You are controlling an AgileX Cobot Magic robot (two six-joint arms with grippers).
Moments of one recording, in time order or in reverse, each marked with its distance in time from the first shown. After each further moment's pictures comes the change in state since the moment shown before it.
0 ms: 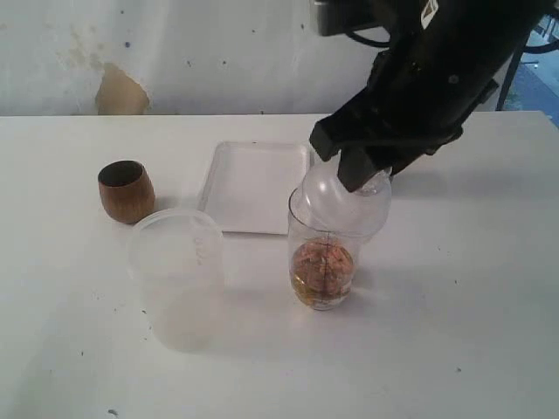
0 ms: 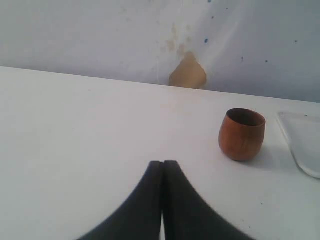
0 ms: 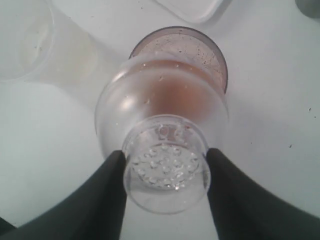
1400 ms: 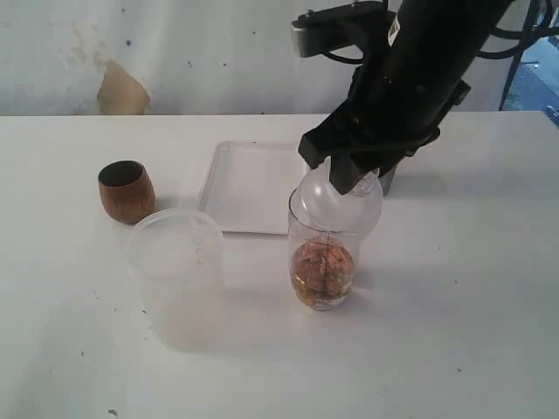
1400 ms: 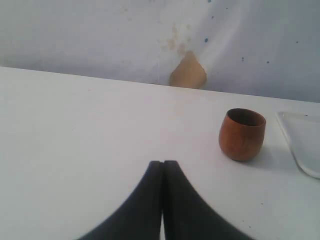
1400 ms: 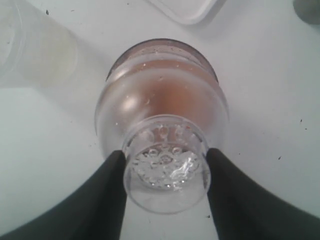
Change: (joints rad) left arm 0.000 0.000 0.000 0.000 0.000 0.000; right arm 0.000 0.103 -0.054 -0.039 -0.002 -0.037
